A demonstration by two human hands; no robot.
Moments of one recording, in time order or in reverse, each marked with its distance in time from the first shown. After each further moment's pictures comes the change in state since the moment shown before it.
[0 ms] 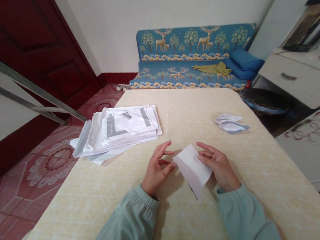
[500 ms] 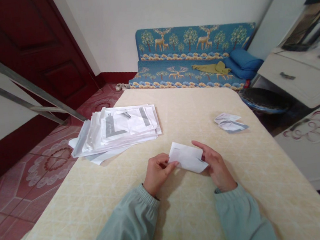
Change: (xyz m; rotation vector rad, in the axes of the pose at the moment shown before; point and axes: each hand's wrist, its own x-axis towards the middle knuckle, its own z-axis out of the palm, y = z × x) left_hand 0.000 -0.006 0.007 0.188 0.032 -0.016; right_hand -0.008 -0.002 0.014 0.022 -0.085 -0.103
